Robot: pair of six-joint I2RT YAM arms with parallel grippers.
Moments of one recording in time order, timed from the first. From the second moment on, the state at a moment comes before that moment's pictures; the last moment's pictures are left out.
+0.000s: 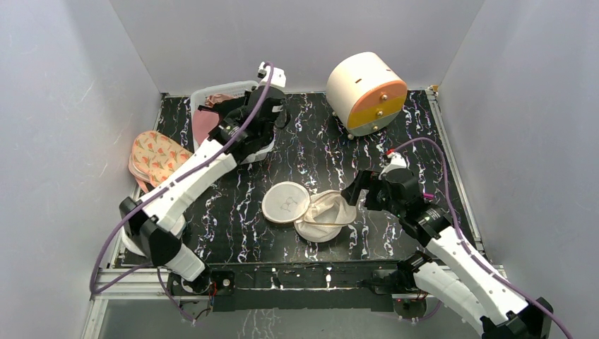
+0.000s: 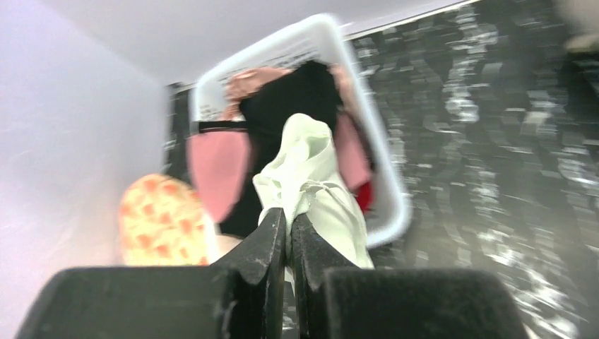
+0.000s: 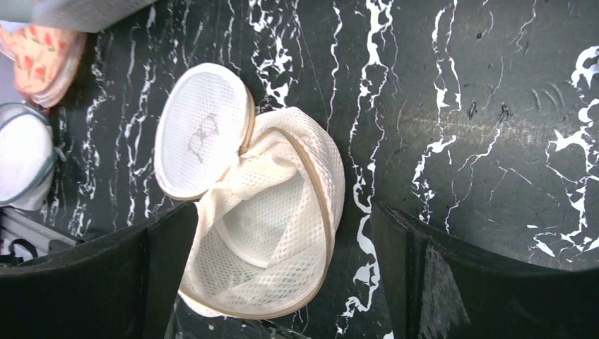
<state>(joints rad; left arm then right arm) -0.76 1.52 1.66 -0.66 -0.77 0.00 0.50 0.73 0.60 -0.45 -0.01 0.60</state>
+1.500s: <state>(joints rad) -0.33 1.98 1.71 -0.56 -0.67 -0.04 0.50 0.66 0.64 -0.52 0.00 0.60</state>
